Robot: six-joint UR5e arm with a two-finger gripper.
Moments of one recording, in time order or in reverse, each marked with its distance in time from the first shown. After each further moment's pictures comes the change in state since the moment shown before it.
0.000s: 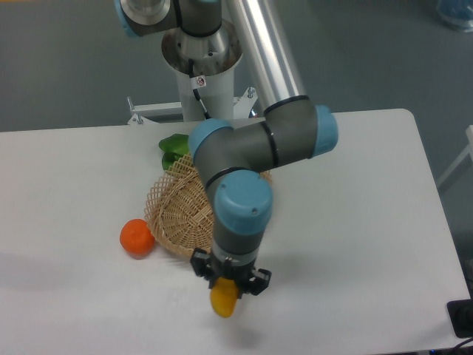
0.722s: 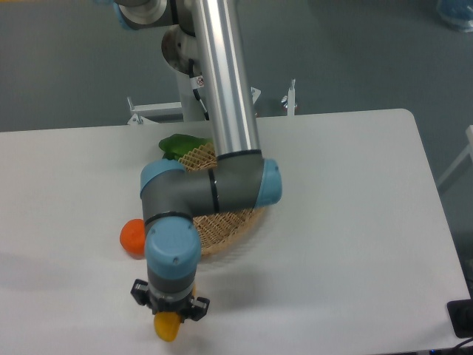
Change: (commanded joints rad) arm -0.160 -0.089 0.041 0.080 -0.064 -0.274
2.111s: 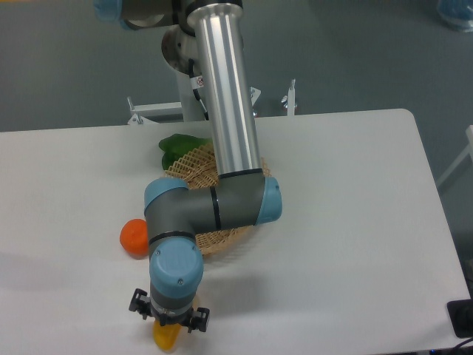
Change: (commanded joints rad) arm -0.073 -0.170 0.086 0.008 -0.008 -0.113
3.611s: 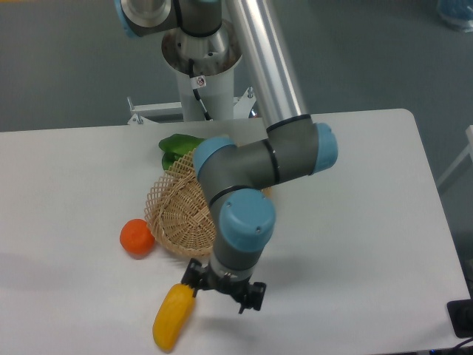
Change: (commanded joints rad) arm 0.100 0.111 -0.037 -0.002 -0.057 0.126
